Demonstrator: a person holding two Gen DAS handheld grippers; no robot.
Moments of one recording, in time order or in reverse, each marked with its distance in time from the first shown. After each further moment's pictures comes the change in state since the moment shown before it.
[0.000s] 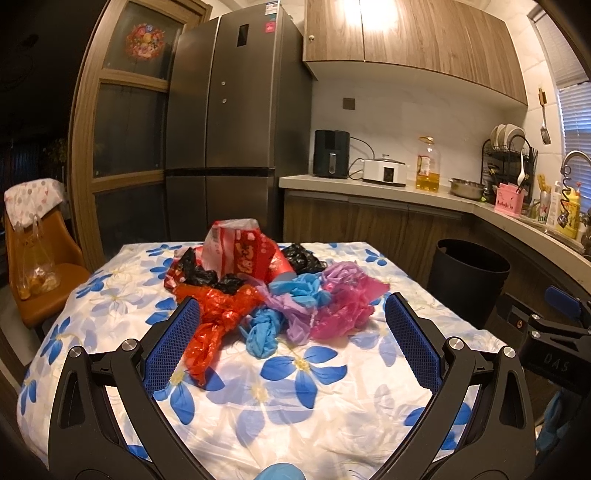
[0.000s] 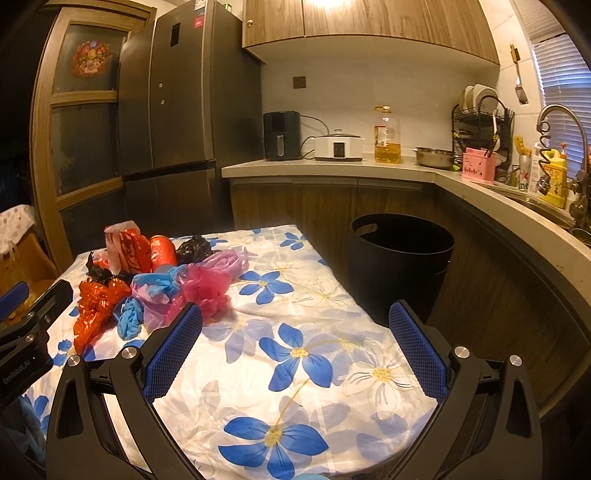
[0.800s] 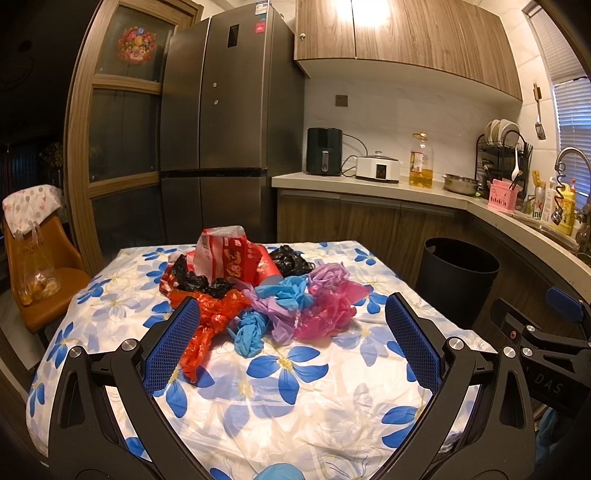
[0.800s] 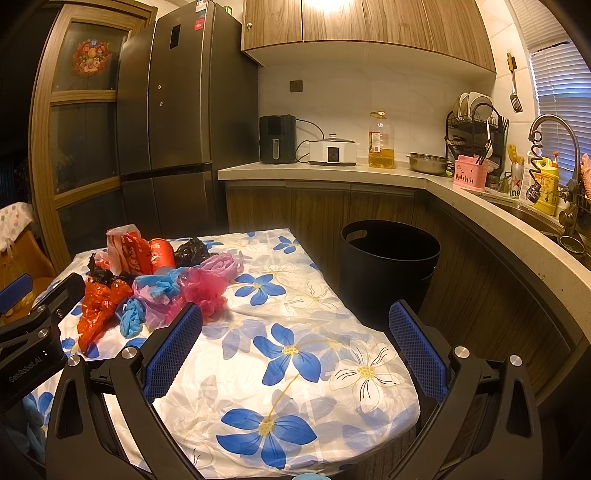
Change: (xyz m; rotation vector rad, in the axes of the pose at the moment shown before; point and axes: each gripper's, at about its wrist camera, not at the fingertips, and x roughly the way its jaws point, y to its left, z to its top) left arm -0.020 -0.027 0.022 0.028 0.025 -0.007; right arm -0.034 -0.004 0.015 -0.011 -0.005 -0.044
